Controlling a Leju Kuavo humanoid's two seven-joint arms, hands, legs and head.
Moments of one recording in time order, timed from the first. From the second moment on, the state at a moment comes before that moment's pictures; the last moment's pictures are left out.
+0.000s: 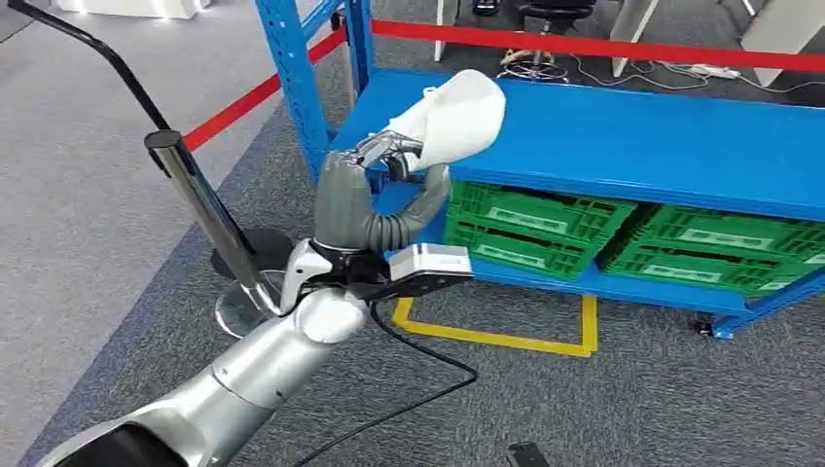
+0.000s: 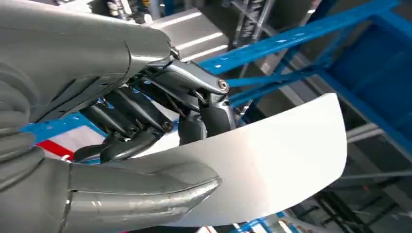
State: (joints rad) left arm -0.62 -0.34 -0.67 -1.23 -0.50 0.70 -0.48; right arm -0.09 0.21 -0.87 -0.19 1.16 0.02 -0.25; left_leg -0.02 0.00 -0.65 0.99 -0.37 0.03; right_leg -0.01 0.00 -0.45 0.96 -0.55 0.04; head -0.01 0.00
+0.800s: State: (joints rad) left arm -0.60 -0.34 -0.66 -1.22 -0.39 0.68 -0.49; right arm -0.08 0.21 -0.87 -0.19 1.15 0.04 -0.26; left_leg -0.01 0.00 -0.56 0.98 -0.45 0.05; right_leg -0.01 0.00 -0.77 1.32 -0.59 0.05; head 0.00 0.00
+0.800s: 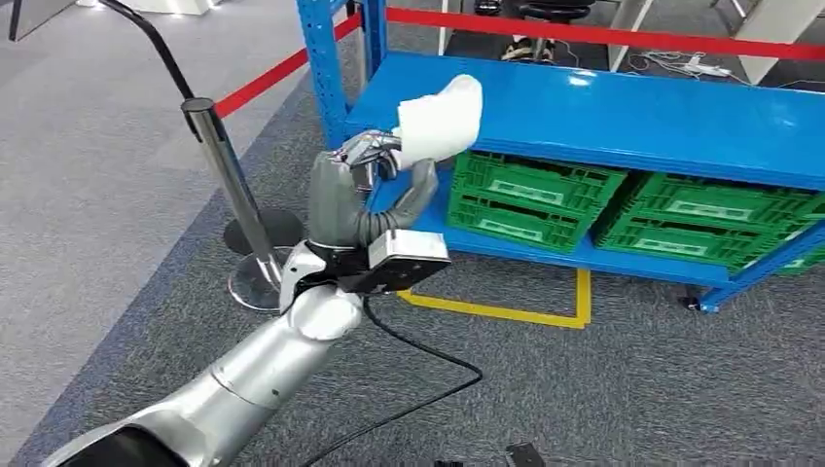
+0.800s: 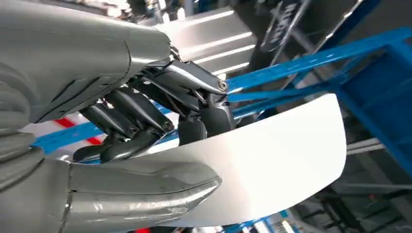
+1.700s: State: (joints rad) left arm -0.60 -0.35 -0.66 -1.21 -0.38 0.67 -0.49; right arm -0.07 0.21 -0.87 -0.19 1.15 0.04 -0.26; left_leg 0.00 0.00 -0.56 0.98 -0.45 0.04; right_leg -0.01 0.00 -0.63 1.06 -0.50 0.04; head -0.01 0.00
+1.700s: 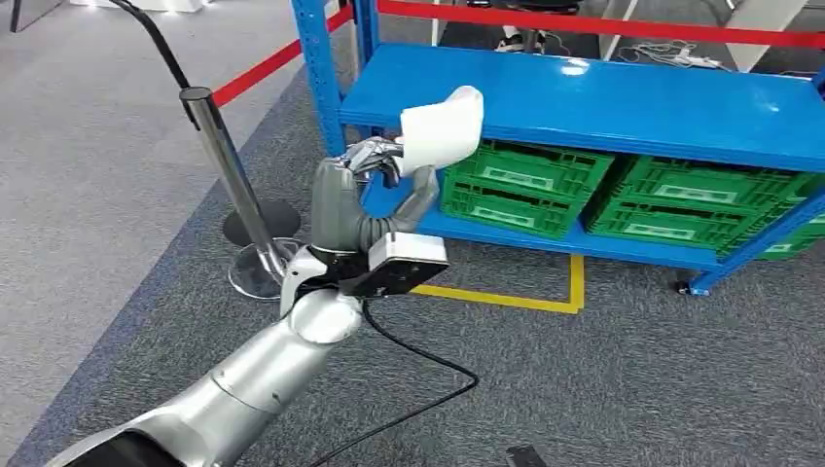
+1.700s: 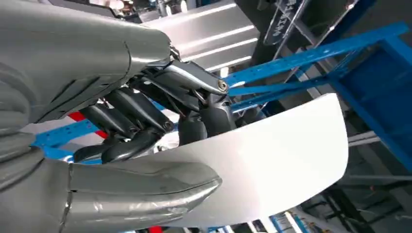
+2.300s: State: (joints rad) left arm -0.59 -0.34 -0.66 -1.20 -0.38 0.67 -0.49; right arm -0.07 0.21 -0.87 -0.19 1.15 0.04 -0.26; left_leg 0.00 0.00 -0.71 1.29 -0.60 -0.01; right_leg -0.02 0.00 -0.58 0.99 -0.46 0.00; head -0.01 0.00
